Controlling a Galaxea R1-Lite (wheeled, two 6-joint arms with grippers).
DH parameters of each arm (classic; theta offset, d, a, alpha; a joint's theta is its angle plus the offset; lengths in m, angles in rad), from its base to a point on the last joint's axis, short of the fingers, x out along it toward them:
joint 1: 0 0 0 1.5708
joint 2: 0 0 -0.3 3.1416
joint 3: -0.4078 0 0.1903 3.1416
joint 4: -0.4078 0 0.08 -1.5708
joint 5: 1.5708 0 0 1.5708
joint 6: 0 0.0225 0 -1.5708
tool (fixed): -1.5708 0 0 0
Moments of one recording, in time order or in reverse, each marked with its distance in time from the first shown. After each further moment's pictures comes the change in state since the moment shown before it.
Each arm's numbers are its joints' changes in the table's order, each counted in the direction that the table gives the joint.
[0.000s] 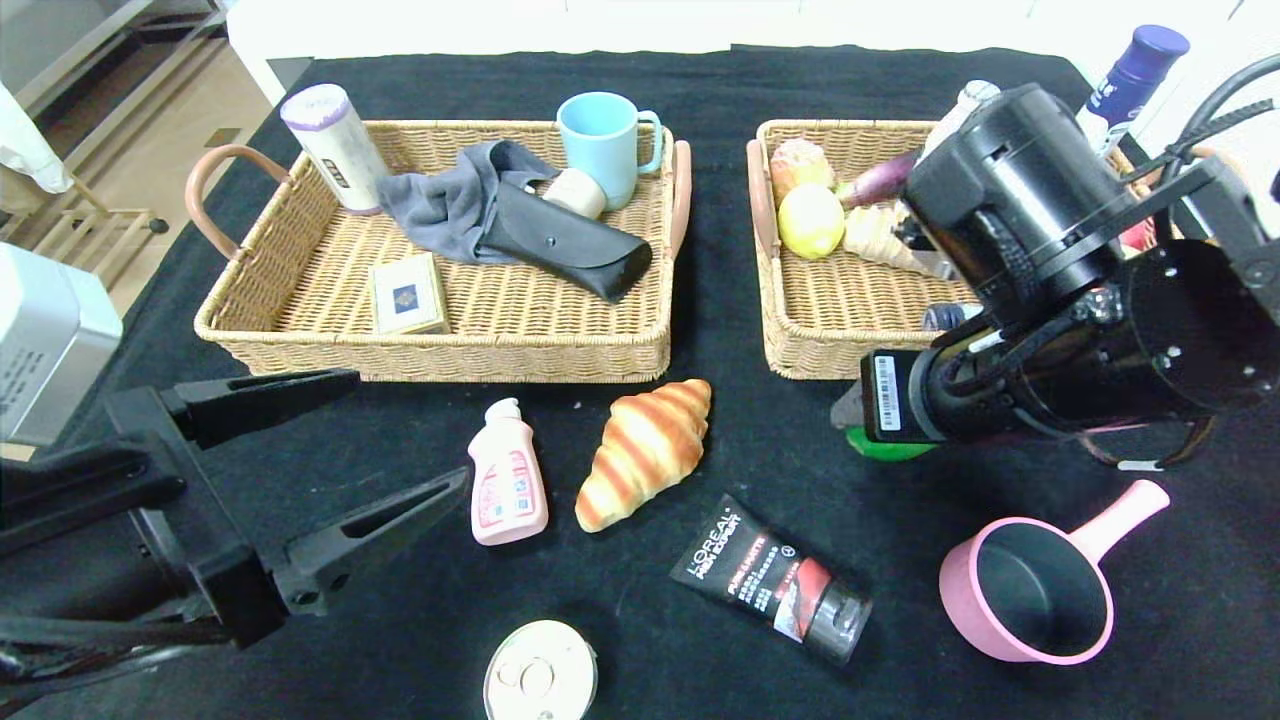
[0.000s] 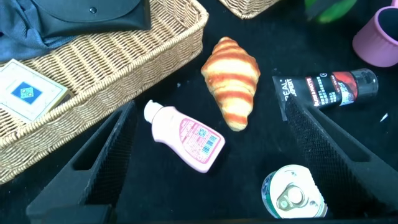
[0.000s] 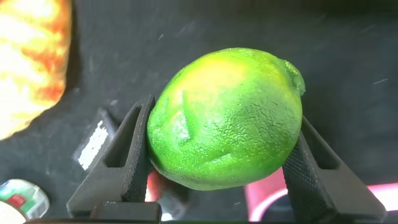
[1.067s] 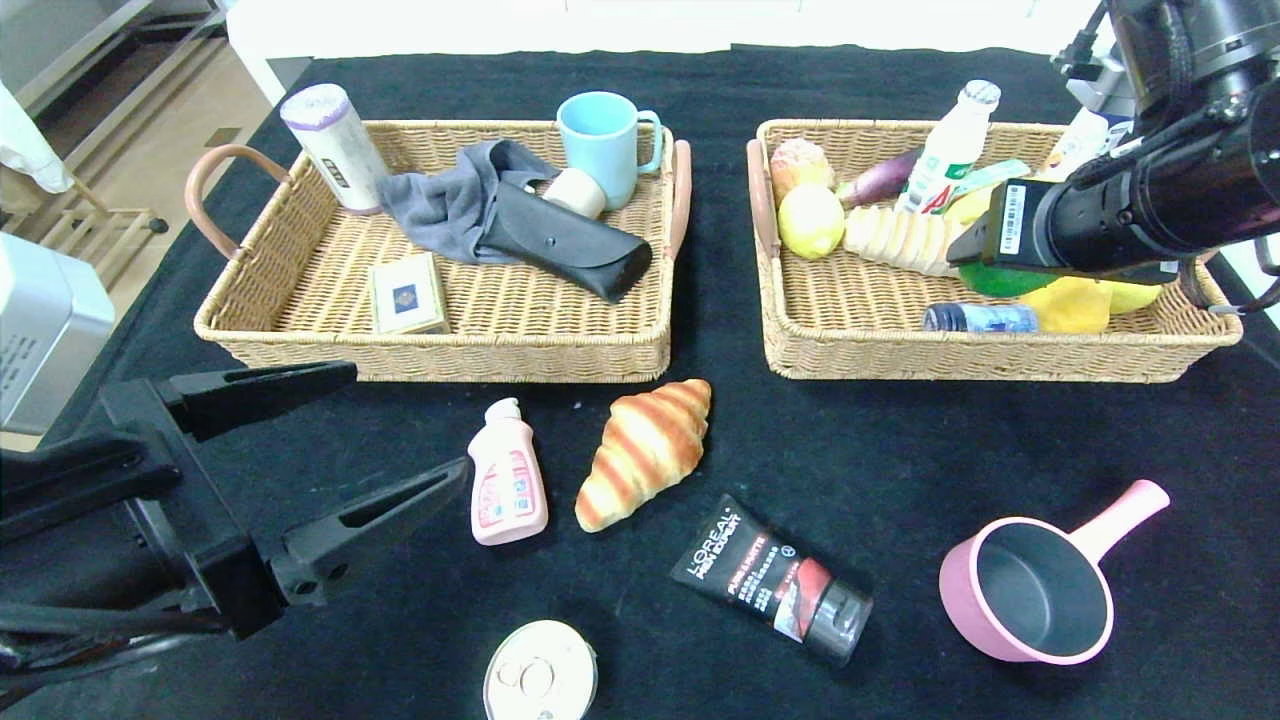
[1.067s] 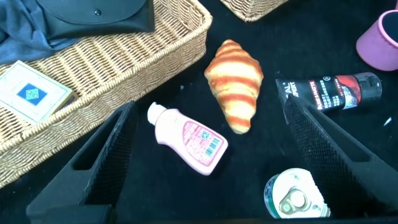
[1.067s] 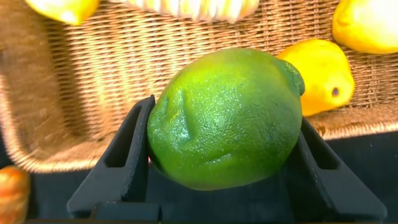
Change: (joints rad) left arm 0.001 -0.004 -0.010 -0.001 0.005 -0.002; right arm -0.313 -0.028 -0.240 0.081 -0.001 -0.203
